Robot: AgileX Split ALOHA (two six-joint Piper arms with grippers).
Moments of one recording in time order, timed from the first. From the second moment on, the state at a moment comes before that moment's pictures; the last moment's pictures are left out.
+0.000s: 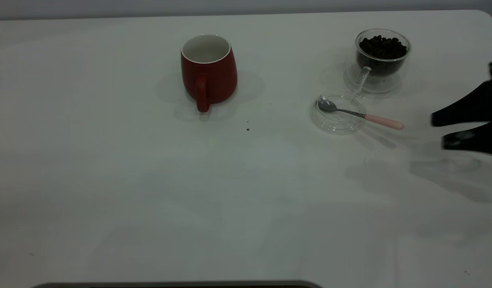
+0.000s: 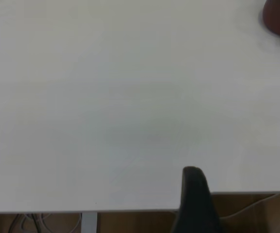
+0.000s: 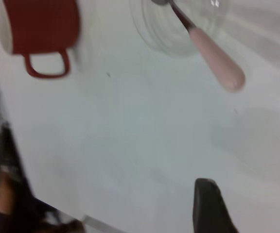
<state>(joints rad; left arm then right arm) -0.02 -0.02 -0.49 0.01 1.14 -0.01 -0.38 2.22 -0.77 1.38 0.87 -1.28</state>
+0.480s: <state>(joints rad) -0.02 -0.02 -0.49 0.01 1.14 -0.01 -0.20 1.52 -0.76 0.47 0.89 -0.31</state>
